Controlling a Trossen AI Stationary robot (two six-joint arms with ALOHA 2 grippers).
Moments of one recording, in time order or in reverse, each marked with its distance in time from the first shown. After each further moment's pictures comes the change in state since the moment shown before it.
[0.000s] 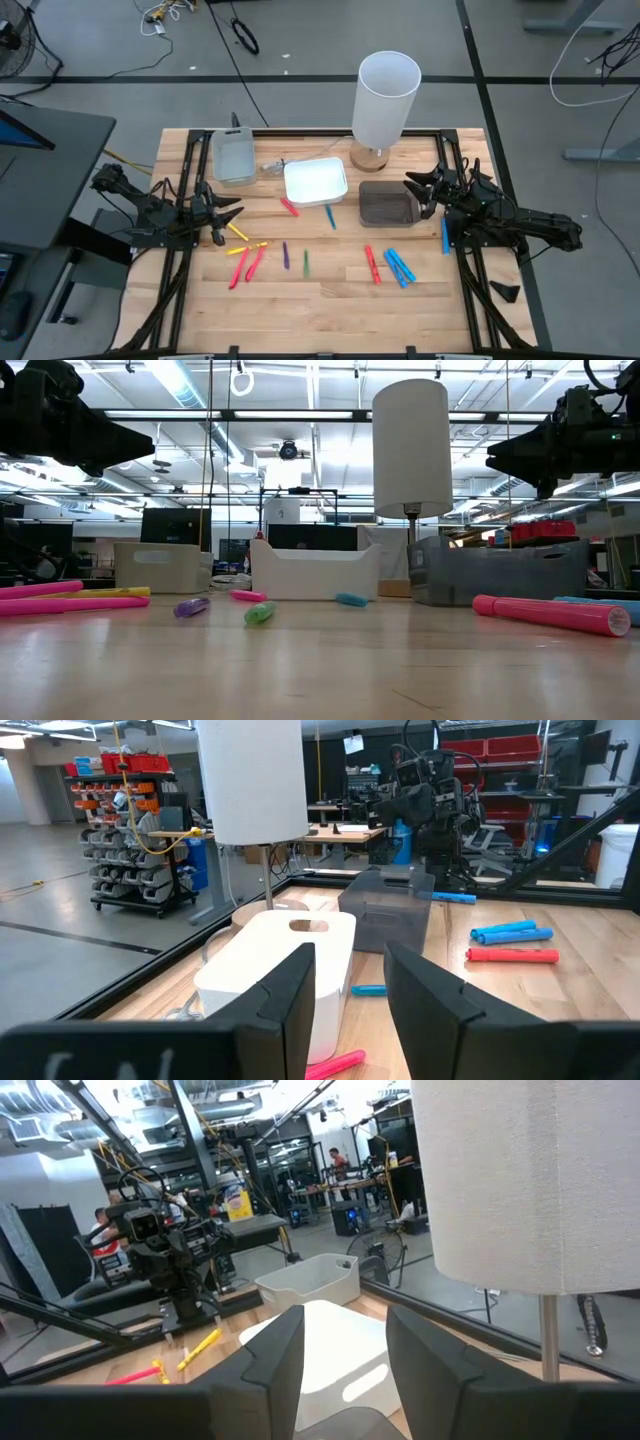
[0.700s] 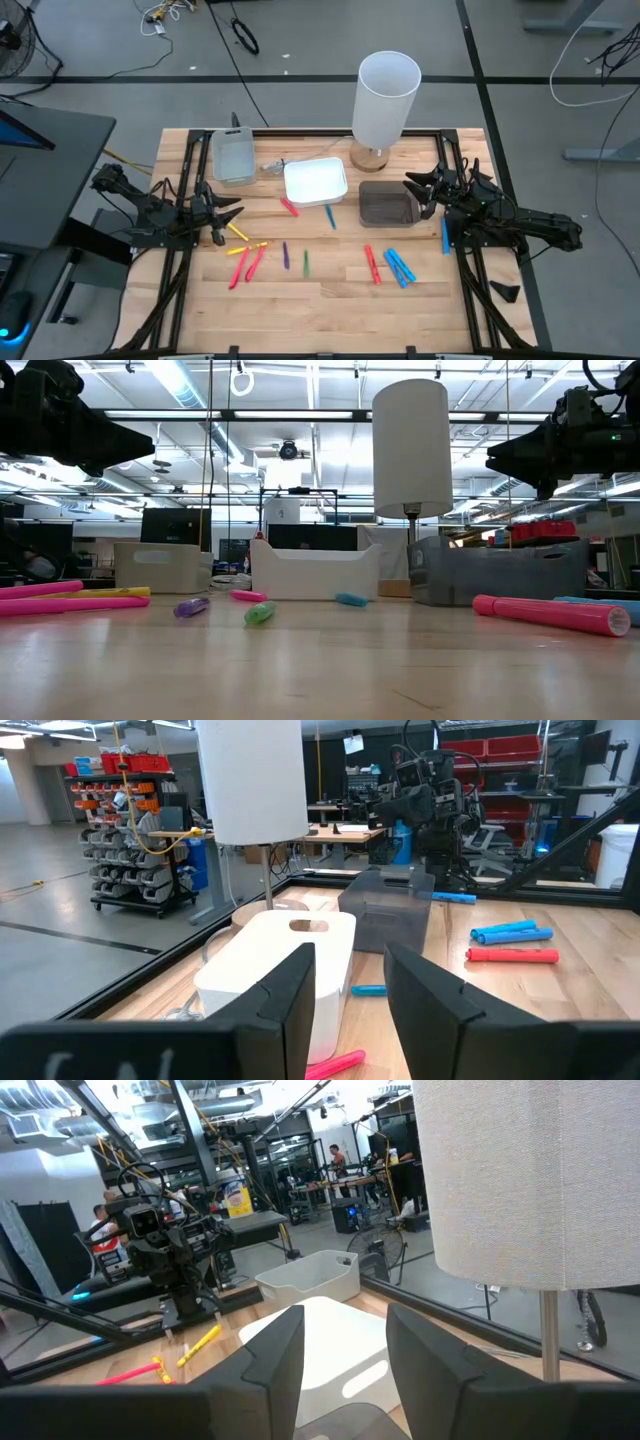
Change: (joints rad) left arm 0.000 0.000 0.000 0.000 0.000 0.000; right arm 0.000 0.000 0.000 -0.009 -0.002 0.000
